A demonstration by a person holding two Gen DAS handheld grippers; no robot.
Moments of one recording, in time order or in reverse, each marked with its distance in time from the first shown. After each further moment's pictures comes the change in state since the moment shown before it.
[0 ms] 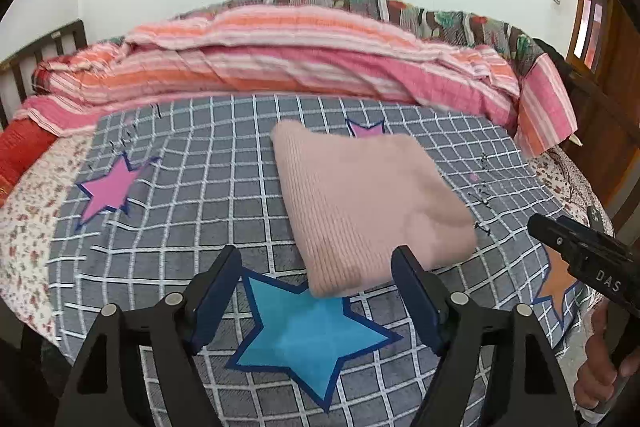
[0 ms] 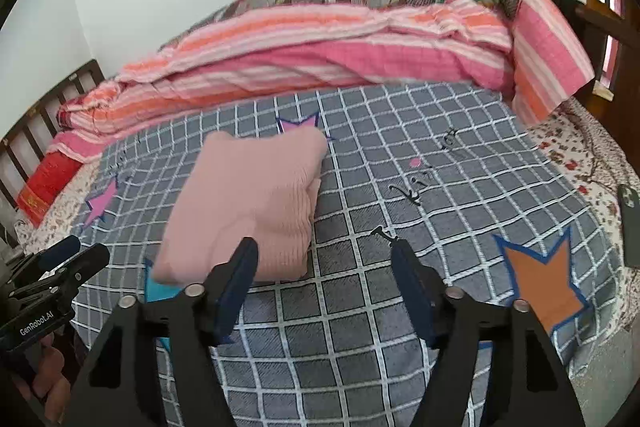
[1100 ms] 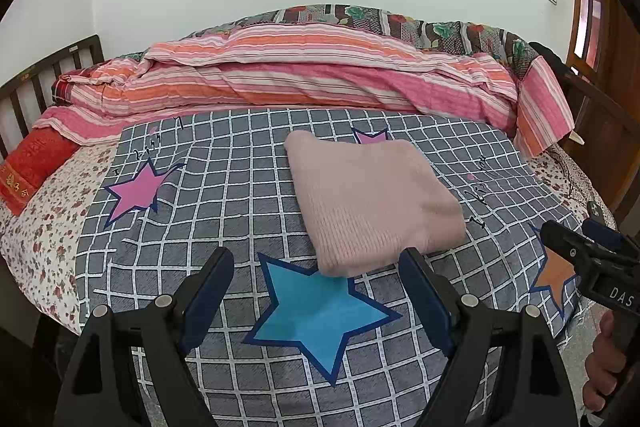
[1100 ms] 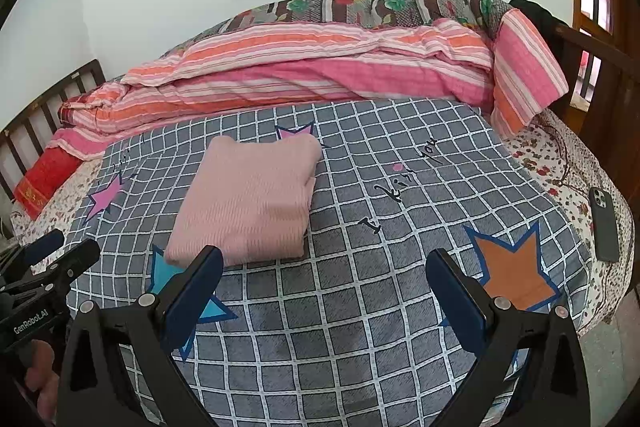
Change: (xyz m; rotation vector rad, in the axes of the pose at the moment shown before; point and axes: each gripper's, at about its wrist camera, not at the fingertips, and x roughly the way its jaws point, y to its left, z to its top) left arm -0.039 -0.007 -0.016 0.009 -0.039 0.046; right arm -0.043 0.009 -0.018 -0.032 -0.042 -0.048
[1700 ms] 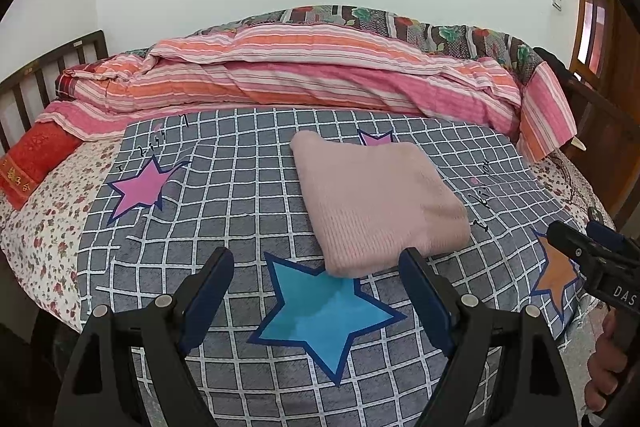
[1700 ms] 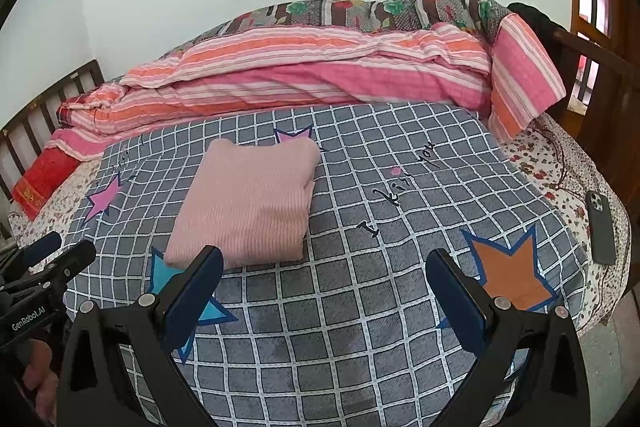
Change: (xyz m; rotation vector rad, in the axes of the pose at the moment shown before) left arm -0.002 0.006 0.001 -0.022 -0.001 0.008; right arm -0.003 0.001 0.003 -0.002 -0.009 -0.010
